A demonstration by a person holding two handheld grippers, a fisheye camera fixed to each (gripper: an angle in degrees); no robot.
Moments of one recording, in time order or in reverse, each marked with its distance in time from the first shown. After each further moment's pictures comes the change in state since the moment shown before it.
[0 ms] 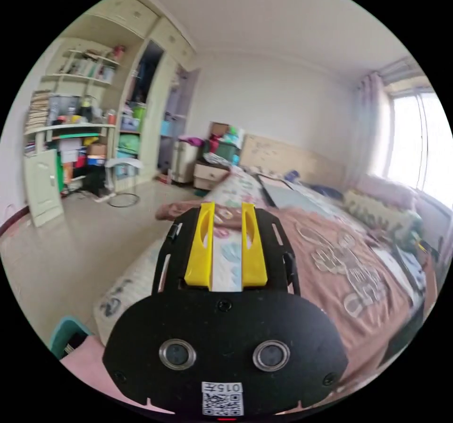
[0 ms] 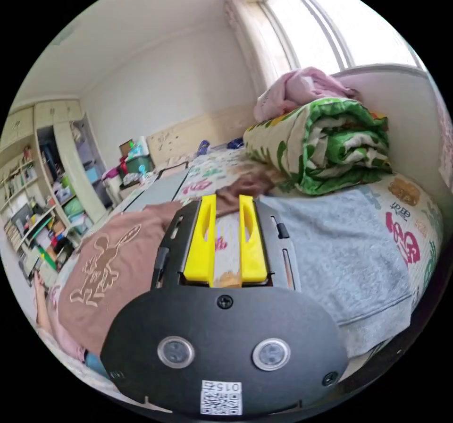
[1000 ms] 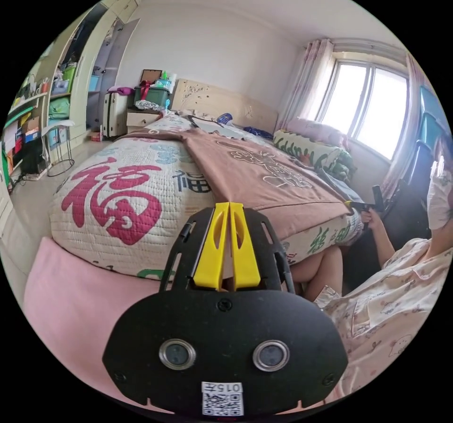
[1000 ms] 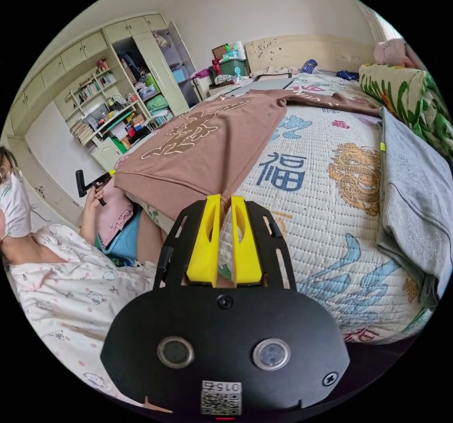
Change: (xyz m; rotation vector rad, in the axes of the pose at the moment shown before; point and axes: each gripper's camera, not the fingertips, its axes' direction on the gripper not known) left arm -0.047 0.161 -0.107 -0.283 0.318 0.093; right arm -0.077 0.183 -0.112 -0.523 -0.416 -0.350
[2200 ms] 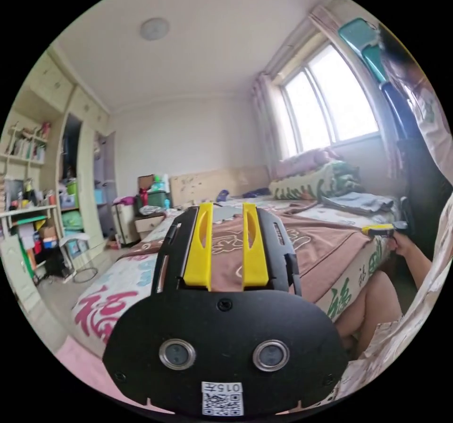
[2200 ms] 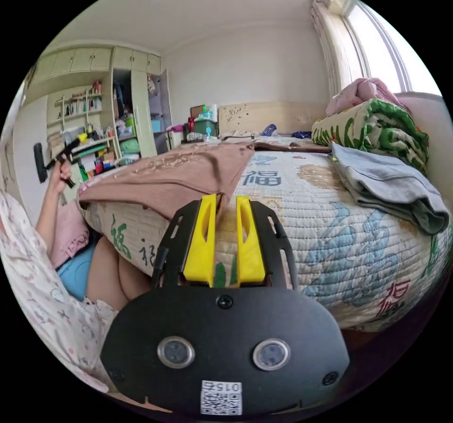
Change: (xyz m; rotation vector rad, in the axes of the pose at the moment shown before) left arm 0.132 0.083 0.077 0.490 -0.144 0.422; right arm -0.073 0.123 -0.056 0.509 0.253 0.026
